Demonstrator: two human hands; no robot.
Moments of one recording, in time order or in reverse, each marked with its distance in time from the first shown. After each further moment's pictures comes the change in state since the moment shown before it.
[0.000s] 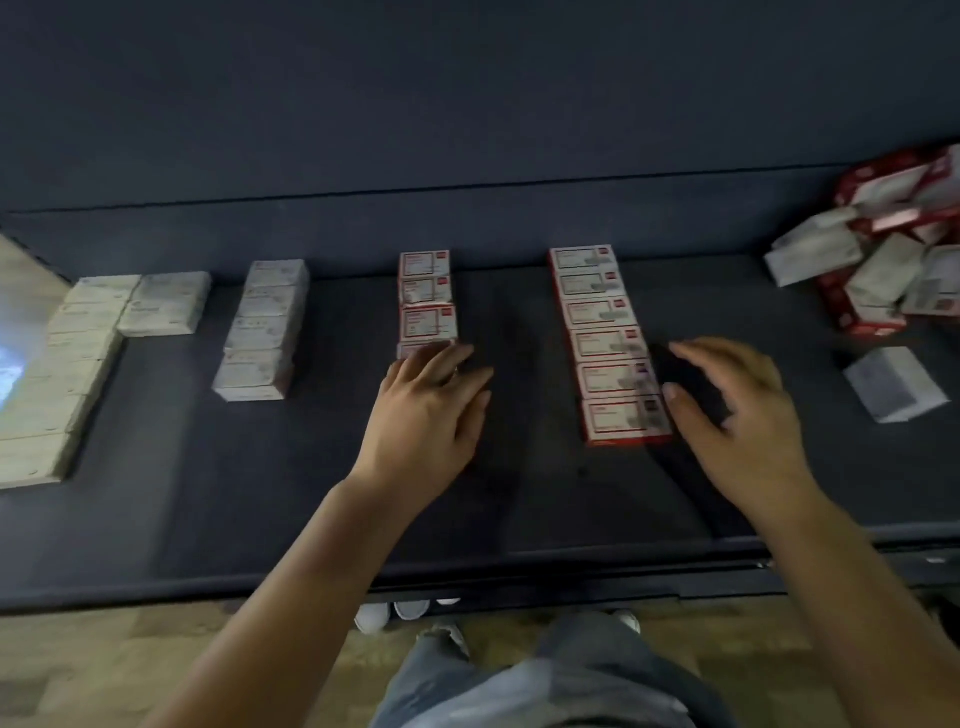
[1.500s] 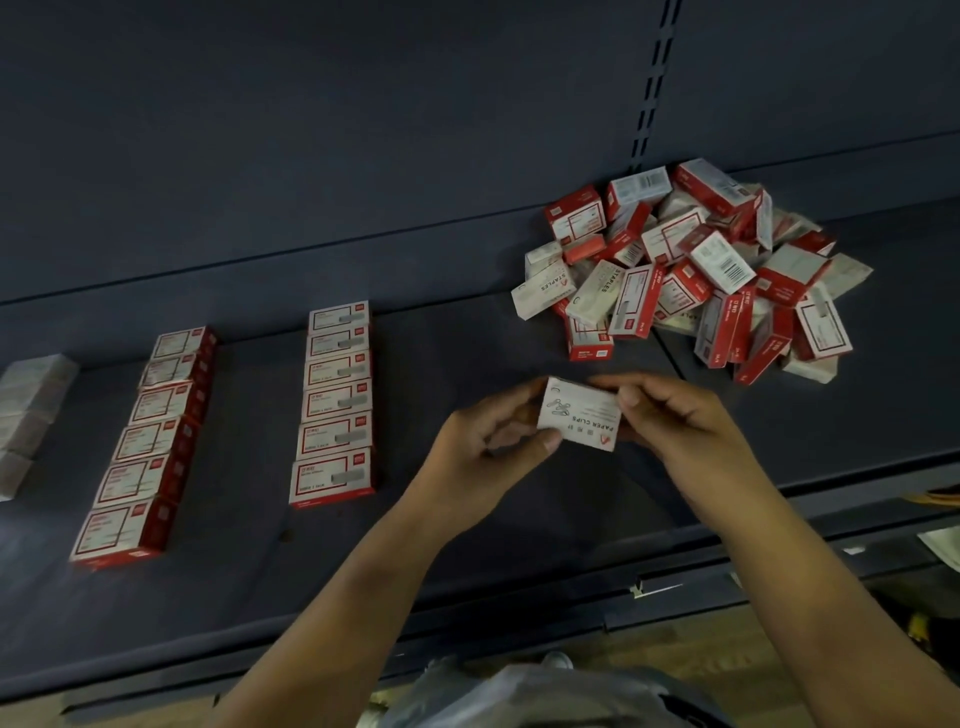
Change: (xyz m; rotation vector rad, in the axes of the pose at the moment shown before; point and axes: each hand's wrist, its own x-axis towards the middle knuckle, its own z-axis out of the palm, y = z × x) left_hand 0.096 0.251 0.095 -0.988 -0.333 -0.189; right_hand -0.001 0.145 -0.143 0.927 -0.168 0.301
